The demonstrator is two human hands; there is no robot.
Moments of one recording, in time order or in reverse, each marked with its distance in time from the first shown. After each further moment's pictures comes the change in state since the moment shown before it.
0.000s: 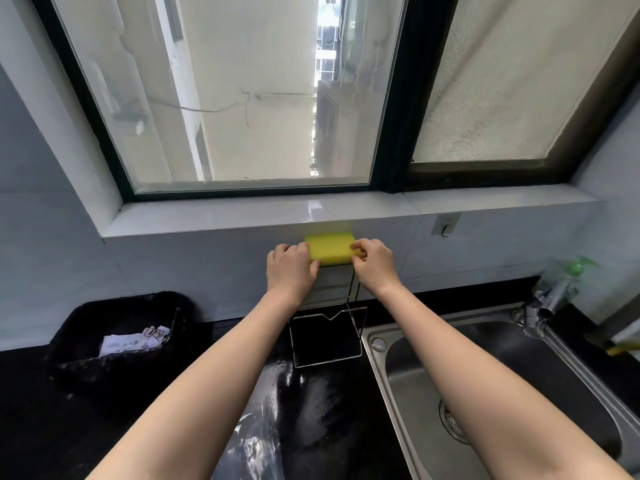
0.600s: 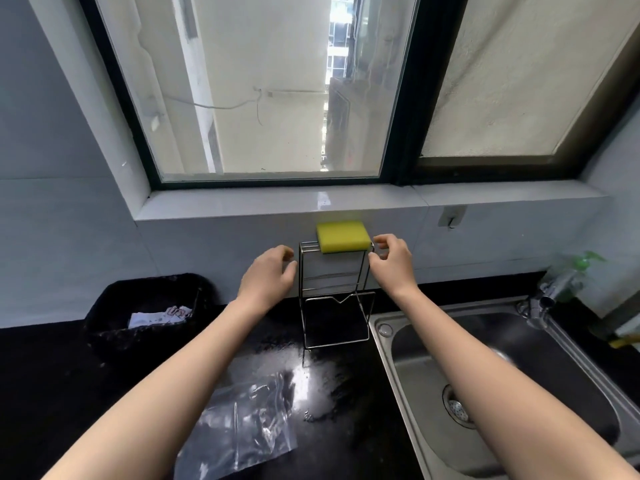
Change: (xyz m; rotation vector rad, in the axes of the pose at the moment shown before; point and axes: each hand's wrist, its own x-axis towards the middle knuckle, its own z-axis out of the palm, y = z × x) left_hand -0.056 -0.056 -0.032 -0.335 -0.014 -0.049; right_hand -0.045 -0.004 -0.013 0.179 0.100 0.042
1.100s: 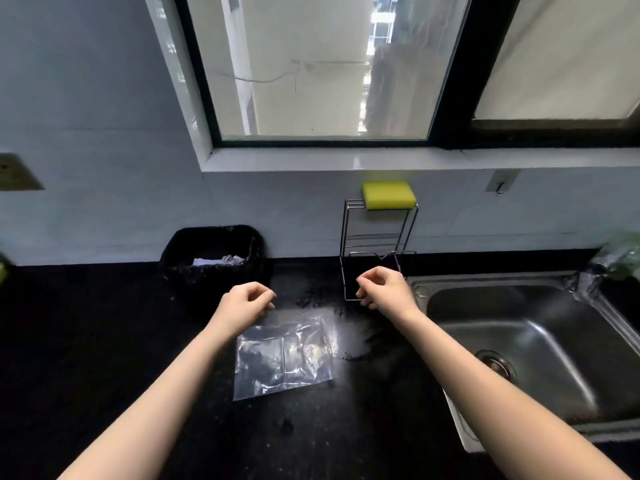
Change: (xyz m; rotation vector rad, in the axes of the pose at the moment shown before) left_hand -0.149 -0.098 -0.048 -0.325 -0.103 -0.404; right_hand -0.130 0.003 0.058 0.215 -0.381 0.175
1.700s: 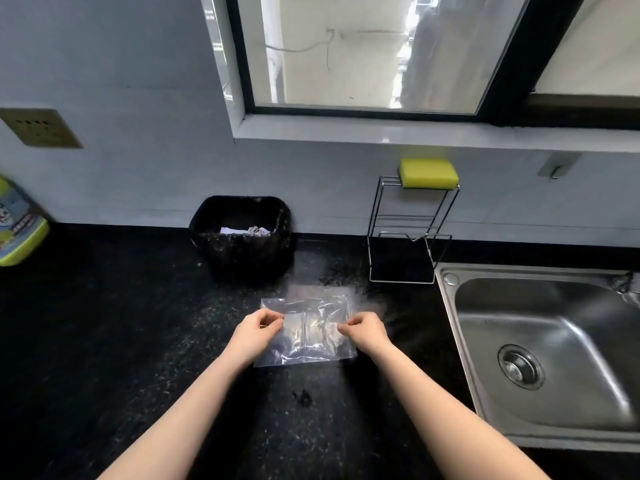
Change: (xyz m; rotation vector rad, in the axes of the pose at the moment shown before) left_hand -0.045 -0.083 0.019 -0.030 -0.025 -0.185; right_hand -0.029 0.071 0.094 -0.272 -0.199 0.277
